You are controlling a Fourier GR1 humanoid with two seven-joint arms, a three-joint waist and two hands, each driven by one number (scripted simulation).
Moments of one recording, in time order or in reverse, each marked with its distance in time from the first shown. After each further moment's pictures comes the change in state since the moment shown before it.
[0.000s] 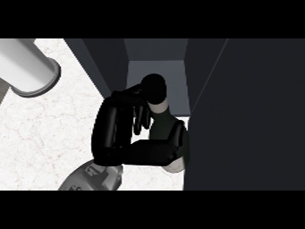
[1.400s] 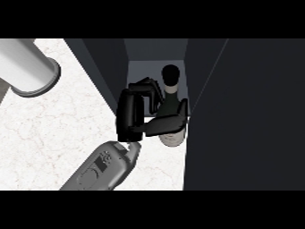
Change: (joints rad) left arm -0.120 0.001 -0.027 0.349 0.169 0.156 -0.269; right arm -0.002 -0.003 -0.014 0.003 -0.022 0.009 -0.004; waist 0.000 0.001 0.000
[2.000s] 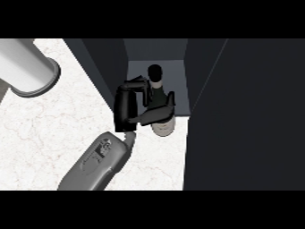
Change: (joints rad) left arm -0.026 -0.001 0.077 0.207 0.017 -0.047 -0.172; right arm -0.005 -0.001 0.006 0.002 -0.001 -0.009 0.002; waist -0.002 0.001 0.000
